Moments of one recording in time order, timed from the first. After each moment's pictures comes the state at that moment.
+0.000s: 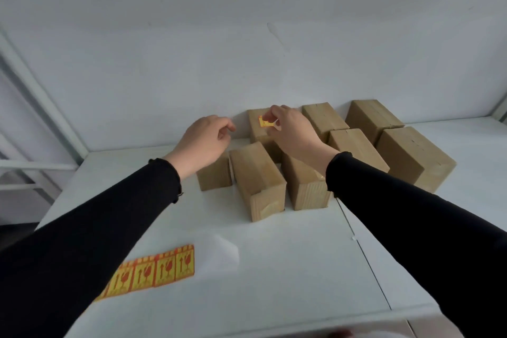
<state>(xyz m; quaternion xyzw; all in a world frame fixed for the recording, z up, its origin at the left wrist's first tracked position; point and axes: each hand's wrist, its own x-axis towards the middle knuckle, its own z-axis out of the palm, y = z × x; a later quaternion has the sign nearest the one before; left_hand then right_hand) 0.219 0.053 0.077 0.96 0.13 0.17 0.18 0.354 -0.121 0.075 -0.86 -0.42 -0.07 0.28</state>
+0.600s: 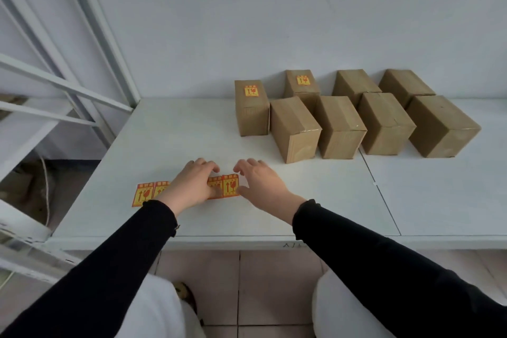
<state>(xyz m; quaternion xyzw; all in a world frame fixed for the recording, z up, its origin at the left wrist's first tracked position) 0.012 0.036 -0.029 0.95 0.27 -0.05 0.17 0.129 -0.116 -0.033 -0.82 -0.52 0.10 0.20</state>
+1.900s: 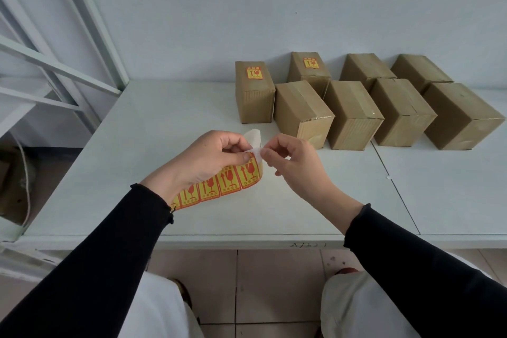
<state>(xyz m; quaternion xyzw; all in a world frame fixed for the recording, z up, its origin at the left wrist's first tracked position) 0.031 0.016 0.015 0.84 0.17 0.03 0.52 0.144 -0.149 -0.004 -0.78 -0.38 0.13 0.48</state>
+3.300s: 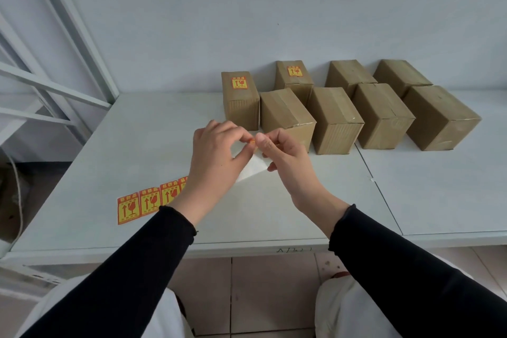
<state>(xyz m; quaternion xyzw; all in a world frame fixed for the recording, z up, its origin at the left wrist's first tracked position) 0.061 -0.028 0.009 0.91 0.14 0.34 0.18 0.146 -0.160 0.011 -0.68 -0.26 0.21 0.65</state>
